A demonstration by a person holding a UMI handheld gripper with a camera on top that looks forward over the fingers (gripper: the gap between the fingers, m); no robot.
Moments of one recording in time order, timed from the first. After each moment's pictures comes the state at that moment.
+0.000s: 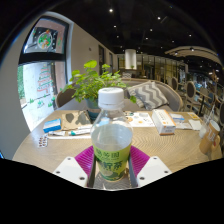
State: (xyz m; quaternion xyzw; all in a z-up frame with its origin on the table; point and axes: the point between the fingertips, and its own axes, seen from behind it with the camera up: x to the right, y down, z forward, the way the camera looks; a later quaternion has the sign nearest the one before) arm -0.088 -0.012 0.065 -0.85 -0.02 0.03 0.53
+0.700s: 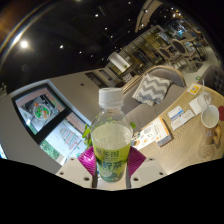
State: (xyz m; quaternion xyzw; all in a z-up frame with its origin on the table) arm 0.043 -0.025 0.260 -0.77 0.17 0.35 0.51
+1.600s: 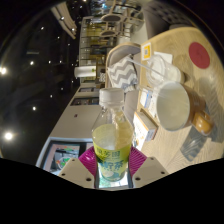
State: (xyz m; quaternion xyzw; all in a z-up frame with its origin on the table) arm 0.208 -0.002 0.214 -0.63 0.43 0.55 0.34
